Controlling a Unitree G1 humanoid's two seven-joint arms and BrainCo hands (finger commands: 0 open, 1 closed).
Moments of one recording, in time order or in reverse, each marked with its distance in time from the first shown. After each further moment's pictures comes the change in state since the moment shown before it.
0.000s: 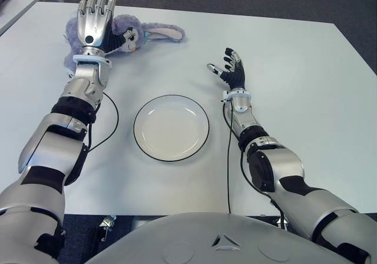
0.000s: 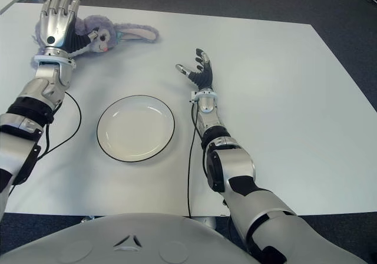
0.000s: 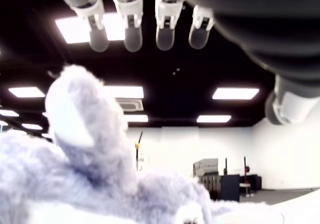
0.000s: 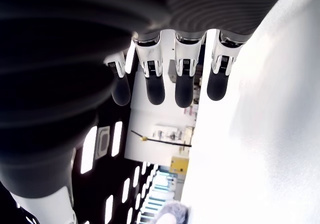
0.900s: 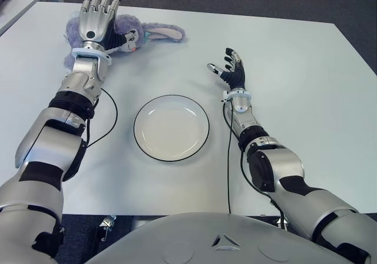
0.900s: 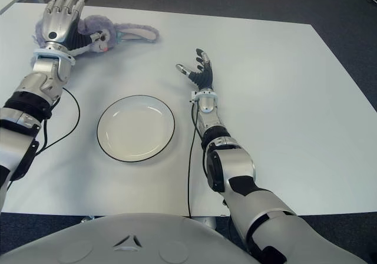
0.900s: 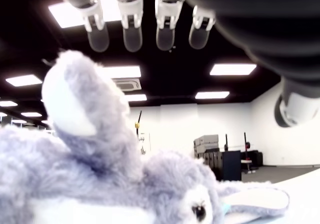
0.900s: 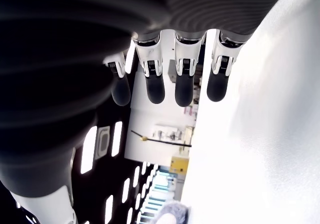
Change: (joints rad) left arm -0.045 0.016 -0.036 0.022 0.013 0.019 -0.107; right arm 0.000 0.000 -0.004 0.000 0.000 0.000 0.001
